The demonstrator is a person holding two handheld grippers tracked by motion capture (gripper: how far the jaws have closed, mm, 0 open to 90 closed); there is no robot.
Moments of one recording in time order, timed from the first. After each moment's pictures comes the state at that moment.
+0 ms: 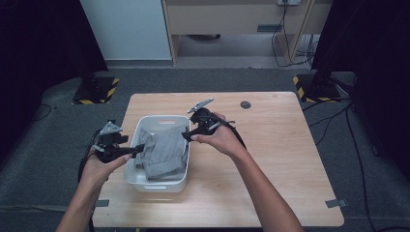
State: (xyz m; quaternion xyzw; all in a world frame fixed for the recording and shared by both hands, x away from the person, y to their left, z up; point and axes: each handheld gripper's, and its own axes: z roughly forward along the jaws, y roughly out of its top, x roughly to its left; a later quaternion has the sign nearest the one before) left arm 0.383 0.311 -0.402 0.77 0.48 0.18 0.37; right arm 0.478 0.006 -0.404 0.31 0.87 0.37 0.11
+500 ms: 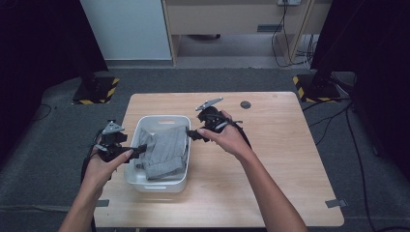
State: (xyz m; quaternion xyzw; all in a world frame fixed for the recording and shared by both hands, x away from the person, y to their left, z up) left arm 0.385 0.305 -0.405 0.77 0.48 0.18 0.37; right arm 0.479 -0.013 -0.402 0.34 0.85 0.39 0.11
